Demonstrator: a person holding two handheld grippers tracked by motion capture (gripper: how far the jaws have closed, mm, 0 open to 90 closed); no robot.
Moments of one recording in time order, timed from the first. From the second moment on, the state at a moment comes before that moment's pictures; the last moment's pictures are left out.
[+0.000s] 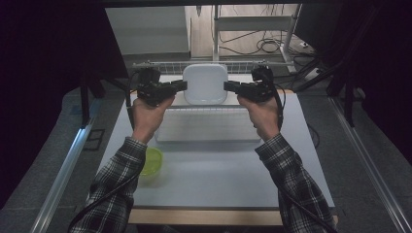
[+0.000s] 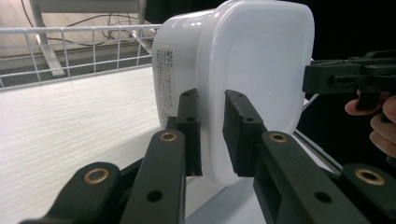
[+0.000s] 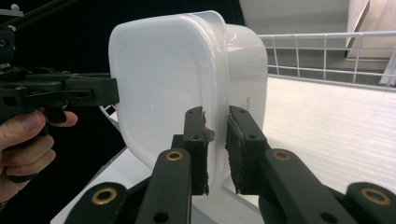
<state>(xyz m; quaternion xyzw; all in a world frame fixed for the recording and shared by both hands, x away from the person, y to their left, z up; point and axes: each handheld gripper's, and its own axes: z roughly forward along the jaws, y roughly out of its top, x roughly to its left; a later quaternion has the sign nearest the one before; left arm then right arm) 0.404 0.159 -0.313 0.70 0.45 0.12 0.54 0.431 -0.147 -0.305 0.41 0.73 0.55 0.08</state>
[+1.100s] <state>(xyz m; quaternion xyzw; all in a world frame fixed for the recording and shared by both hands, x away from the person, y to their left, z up) 0.434 0.145 -0.321 0.71 0.43 0.17 0.53 0.458 -0.136 -0.310 0.41 0.74 0.52 0.14</state>
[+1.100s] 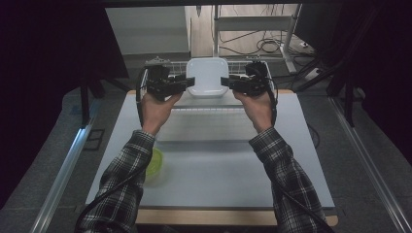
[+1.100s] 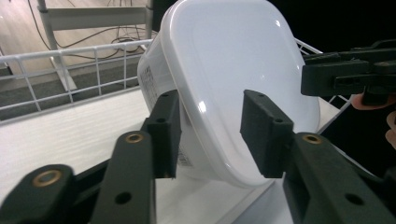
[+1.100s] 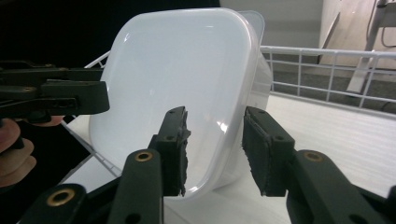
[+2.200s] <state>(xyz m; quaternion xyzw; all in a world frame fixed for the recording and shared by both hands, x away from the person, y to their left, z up) 0.443 0.150 -0.318 0.71 0.44 0.17 0.52 0.455 -0.130 -0.309 0.41 0.73 0.53 0.12</state>
